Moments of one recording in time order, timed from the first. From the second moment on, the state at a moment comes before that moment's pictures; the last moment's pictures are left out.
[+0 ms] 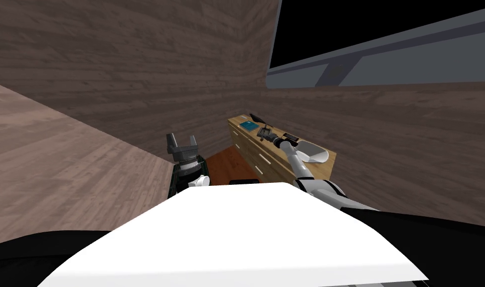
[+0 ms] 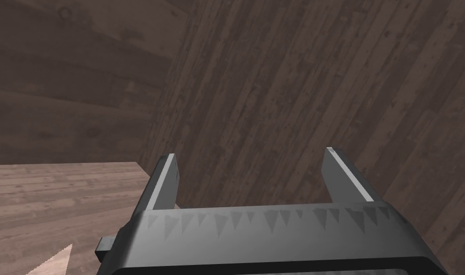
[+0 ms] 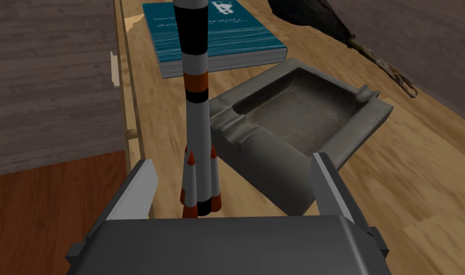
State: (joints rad) left arm 0.54 0.01 -0.02 -2.27 0.10 -0.61 0.10; right arm -0.28 -0.44 -0.09 -1.32 -1.22 0.39 -0.61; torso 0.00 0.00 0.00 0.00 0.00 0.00
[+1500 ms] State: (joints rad) left arm 0.54 0.01 -0.02 -2.27 0.10 -0.61 0.10; right arm -0.39 -0.55 -0.22 -1.03 -1.61 0.57 -0.22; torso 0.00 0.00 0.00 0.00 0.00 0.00
